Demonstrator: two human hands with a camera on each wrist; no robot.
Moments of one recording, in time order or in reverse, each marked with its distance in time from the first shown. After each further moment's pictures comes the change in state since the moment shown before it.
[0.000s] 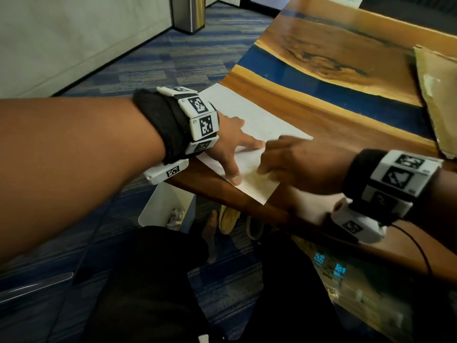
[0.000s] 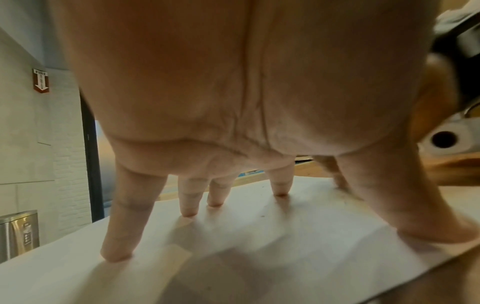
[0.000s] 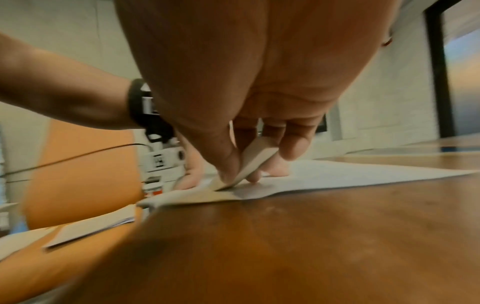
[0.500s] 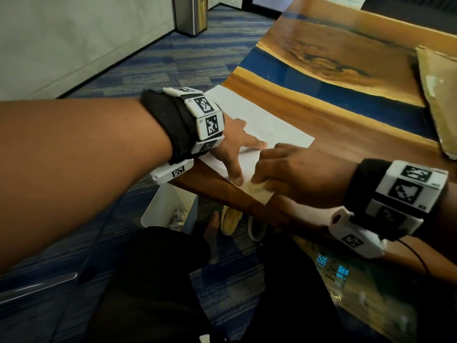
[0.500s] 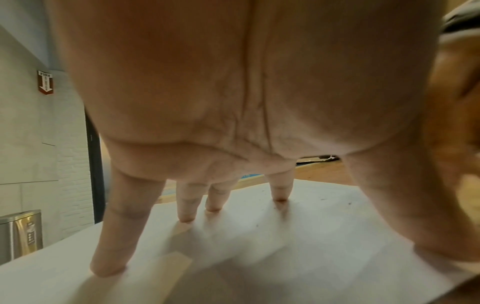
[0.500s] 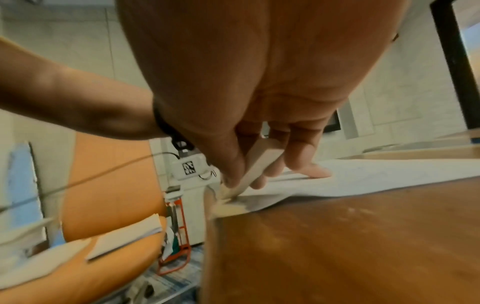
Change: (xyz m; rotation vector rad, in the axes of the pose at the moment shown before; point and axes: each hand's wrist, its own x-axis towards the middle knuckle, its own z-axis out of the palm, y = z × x) left_hand -0.001 0.004 -0.003 -0.010 -0.011 -0.027; right_hand -0.003 -0.018 0.001 0.010 -0.023 0.002
